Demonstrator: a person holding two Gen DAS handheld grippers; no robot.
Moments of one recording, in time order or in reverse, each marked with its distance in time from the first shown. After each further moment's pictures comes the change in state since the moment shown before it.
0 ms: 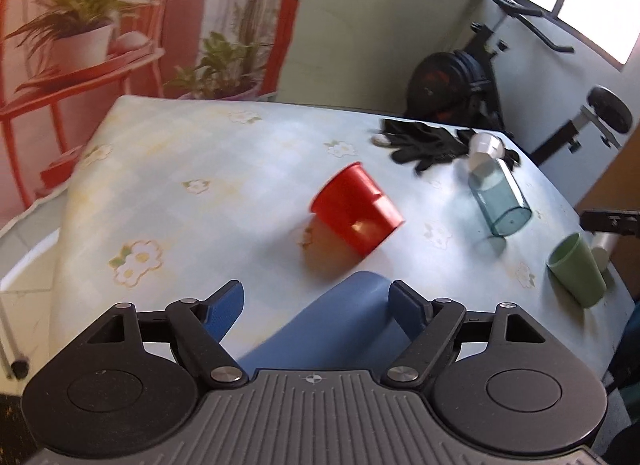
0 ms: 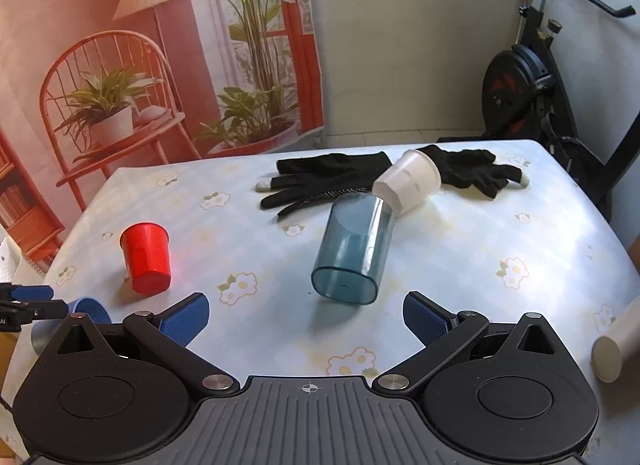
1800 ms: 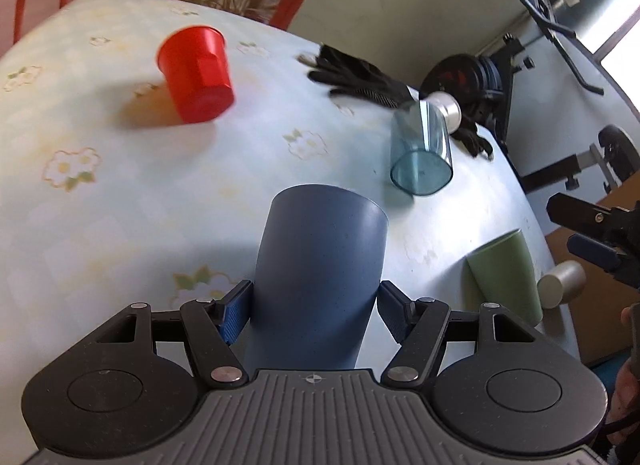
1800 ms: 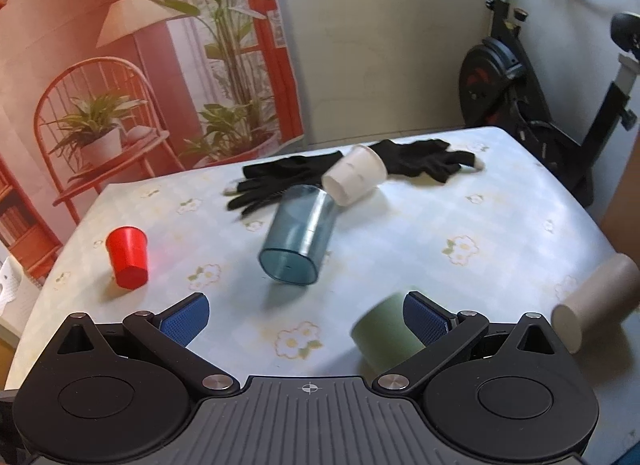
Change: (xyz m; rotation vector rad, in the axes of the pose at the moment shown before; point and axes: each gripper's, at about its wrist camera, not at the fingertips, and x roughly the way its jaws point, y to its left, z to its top) left arm 0.050 -0.163 -0.047 -0.292 0.076 -0.028; right arm -0.040 -0.057 -0.028 0.067 -0.040 -0.011
